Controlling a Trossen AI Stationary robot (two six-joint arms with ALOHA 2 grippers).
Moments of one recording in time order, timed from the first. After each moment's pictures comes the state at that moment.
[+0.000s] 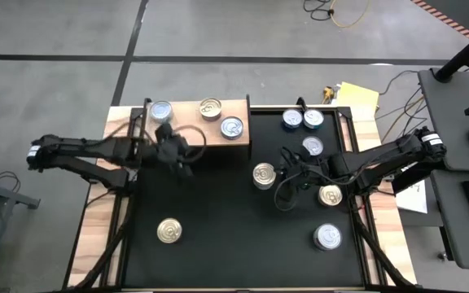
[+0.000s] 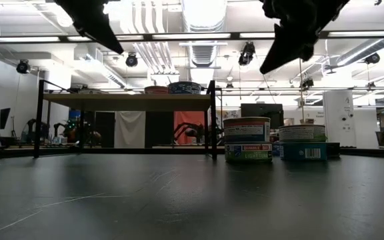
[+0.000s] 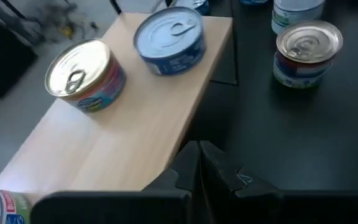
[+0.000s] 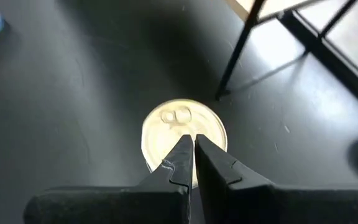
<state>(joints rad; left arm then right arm) -0.09 1.06 0.98 -0.73 -0.60 -0.19 0.18 1.27 0.93 -0.53 0.47 0.48</state>
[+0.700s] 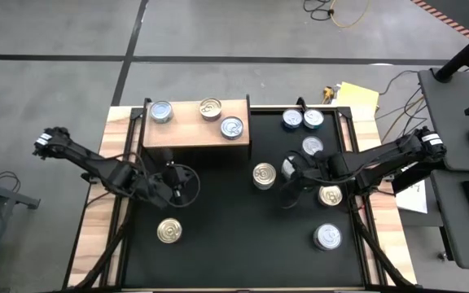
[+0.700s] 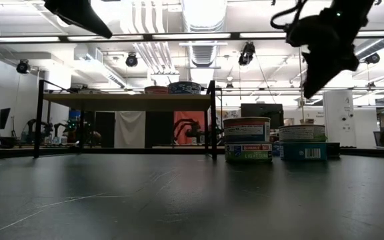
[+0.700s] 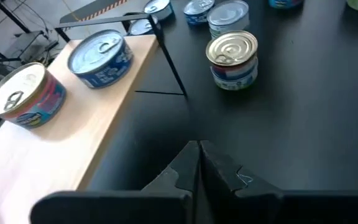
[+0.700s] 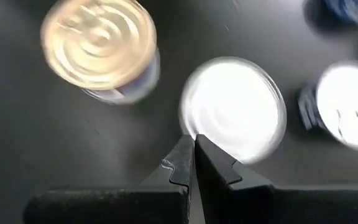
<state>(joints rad) -0.45 1.11 0.95 -0.71 -0.77 -0.38 0.18 1.27 0.93 -0.94 0.40 0.96</state>
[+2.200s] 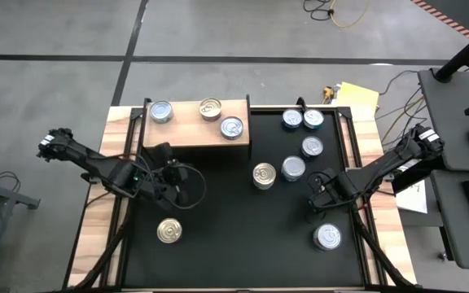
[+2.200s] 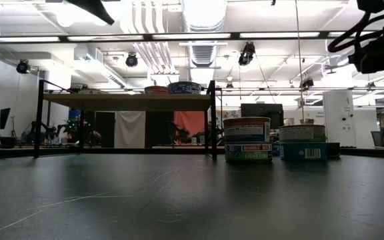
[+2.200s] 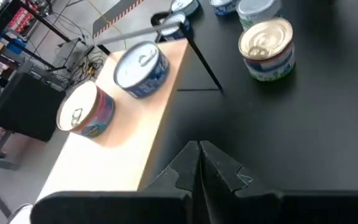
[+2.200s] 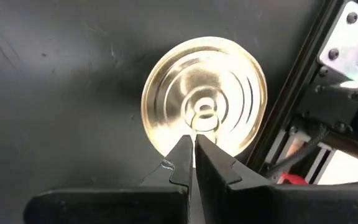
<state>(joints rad) -0.44 1.21 1.17 -0.98 -0.87 -0.34 0.44 1.27 0.82 -1.28 0.04 1.64</state>
